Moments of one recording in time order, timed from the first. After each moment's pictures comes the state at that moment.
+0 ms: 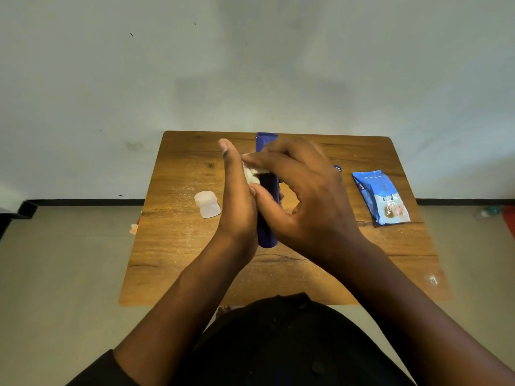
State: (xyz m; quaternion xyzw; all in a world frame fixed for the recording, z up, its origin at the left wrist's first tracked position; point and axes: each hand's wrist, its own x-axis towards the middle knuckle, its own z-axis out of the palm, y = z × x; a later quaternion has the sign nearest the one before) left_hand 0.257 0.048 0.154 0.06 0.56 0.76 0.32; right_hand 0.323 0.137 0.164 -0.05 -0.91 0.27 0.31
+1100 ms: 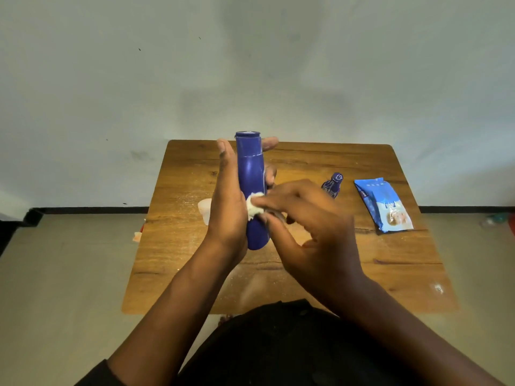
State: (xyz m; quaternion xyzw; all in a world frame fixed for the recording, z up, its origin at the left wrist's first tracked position) left_hand 0.240 0.041 0.157 0.16 0.53 0.77 0.31; right_hand 0.350 0.123 0.145 -0.05 -0.88 0.32 0.35
